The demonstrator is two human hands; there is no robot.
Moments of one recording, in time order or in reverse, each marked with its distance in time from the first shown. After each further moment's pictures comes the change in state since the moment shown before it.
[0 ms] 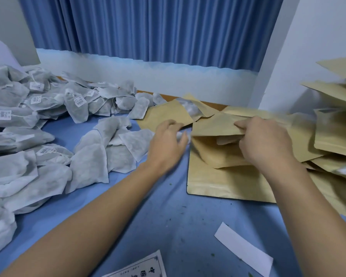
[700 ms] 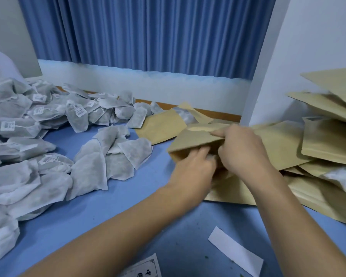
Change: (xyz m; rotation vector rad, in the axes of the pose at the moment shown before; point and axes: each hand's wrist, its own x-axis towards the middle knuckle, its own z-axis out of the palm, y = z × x) left_hand -0.049 0.088 -0.013 0.335 -0.309 0.367; right_hand -0.020 -0.027 -0.018 0.149 -0.079 -0.066
